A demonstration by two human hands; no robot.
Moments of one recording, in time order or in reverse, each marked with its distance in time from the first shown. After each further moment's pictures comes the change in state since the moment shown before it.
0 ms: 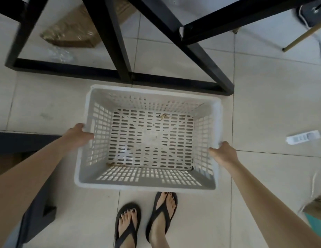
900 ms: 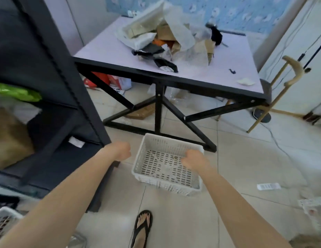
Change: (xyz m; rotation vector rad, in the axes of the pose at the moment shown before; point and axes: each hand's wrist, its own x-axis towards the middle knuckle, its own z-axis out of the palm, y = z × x) left_hand -0.515 -0.115 -0.163 0.398 0.107 0.434; right_hand -0.480 0.022 -0.125 -0.366 0.139 -0.651
